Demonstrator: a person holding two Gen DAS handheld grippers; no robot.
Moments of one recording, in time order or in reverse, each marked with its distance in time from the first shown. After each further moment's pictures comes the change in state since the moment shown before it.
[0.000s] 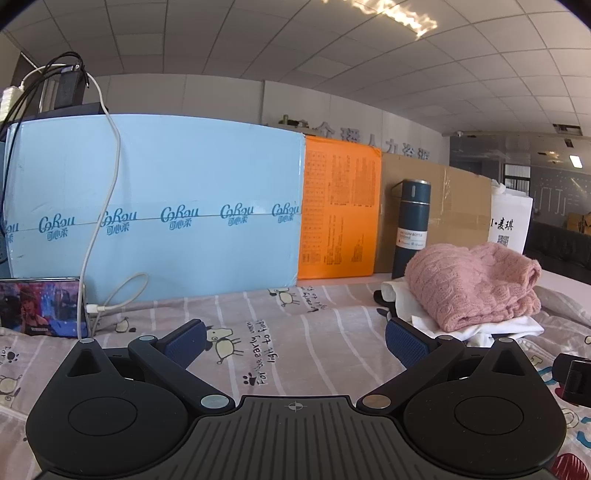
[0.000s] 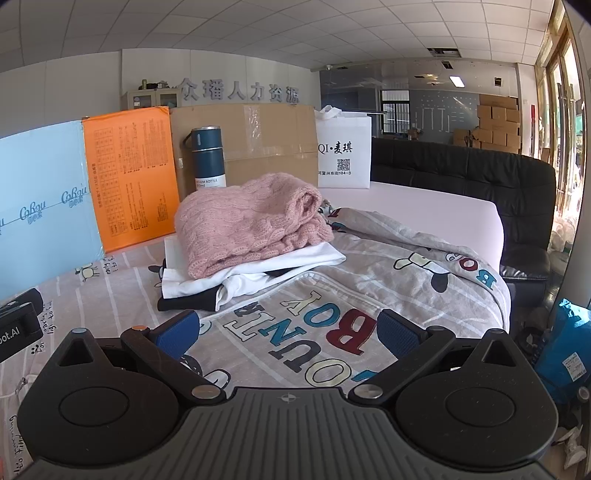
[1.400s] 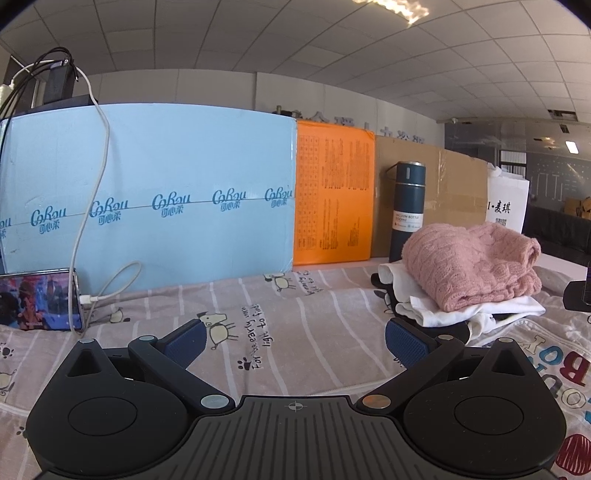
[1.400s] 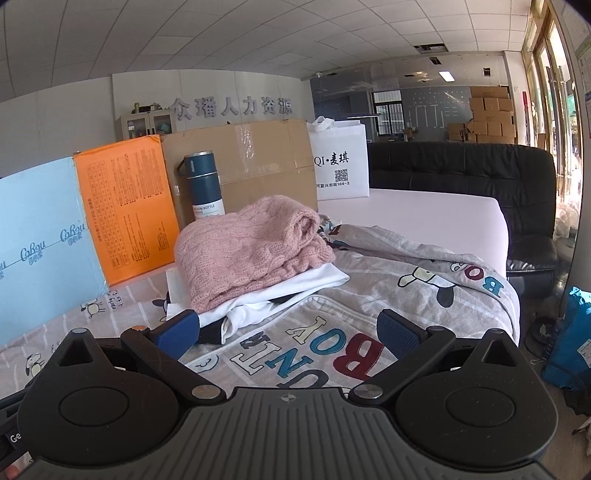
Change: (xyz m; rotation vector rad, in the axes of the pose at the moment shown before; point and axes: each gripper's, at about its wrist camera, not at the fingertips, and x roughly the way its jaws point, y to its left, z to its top) left arm 0.005 -0.003 -0.011 0.043 0.034 -0.004; right arm 0.006 -0.007 0.018 0.093 -0.035 0.040
